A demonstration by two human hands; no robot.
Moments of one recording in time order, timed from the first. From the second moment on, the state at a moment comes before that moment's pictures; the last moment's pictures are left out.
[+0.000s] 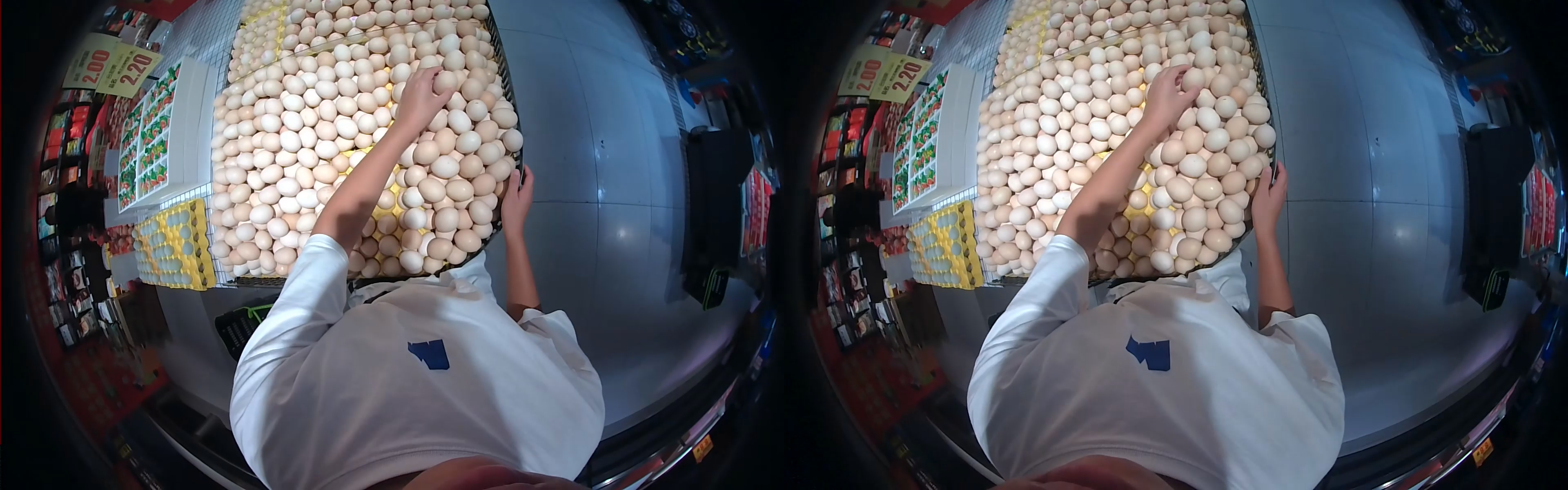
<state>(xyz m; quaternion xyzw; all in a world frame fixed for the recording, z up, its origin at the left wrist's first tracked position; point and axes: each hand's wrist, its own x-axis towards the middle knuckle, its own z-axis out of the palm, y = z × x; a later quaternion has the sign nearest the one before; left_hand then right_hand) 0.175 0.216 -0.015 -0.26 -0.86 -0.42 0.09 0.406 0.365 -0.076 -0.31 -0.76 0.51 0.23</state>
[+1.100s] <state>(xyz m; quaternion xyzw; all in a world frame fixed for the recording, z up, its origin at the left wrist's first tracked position) 0.191 -0.061 0.058 -0.36 -0.93 0.03 0.00 0.405 0.364 -0.069 -0.33 -0.75 0.53 0.21</state>
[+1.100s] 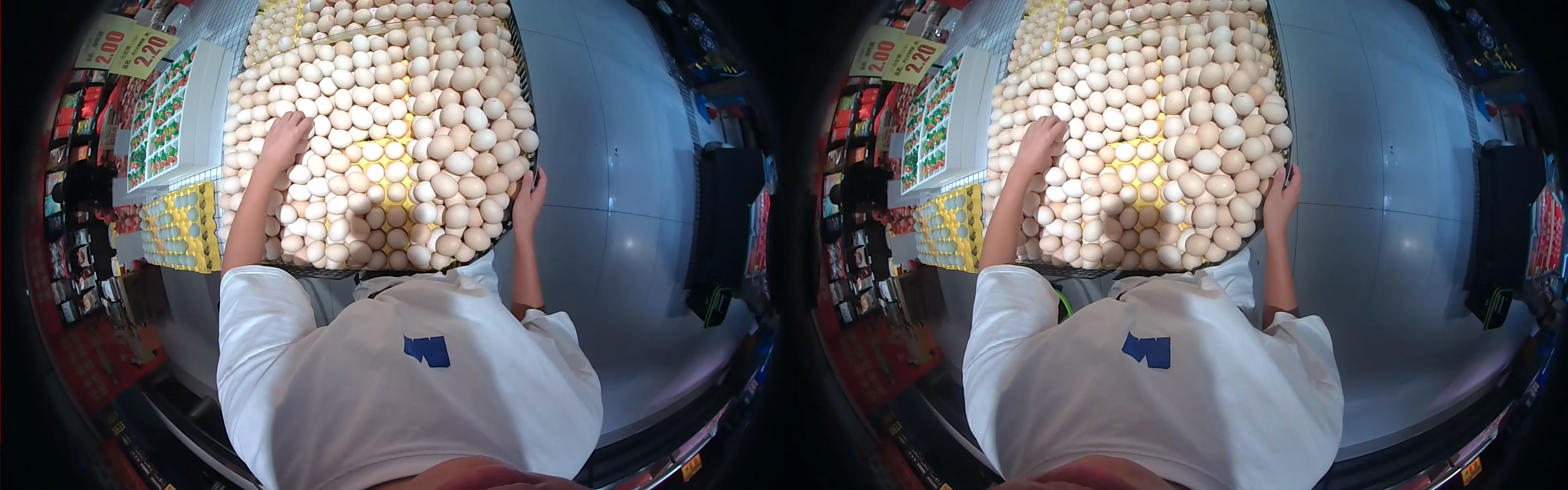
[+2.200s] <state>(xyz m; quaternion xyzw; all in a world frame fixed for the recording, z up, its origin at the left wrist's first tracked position) 0.015 0.182 -0.006 -0.21 -0.86 -0.47 -0.03 0.406 0.362 -0.064 -0.35 -0.74 0.54 0.20</state>
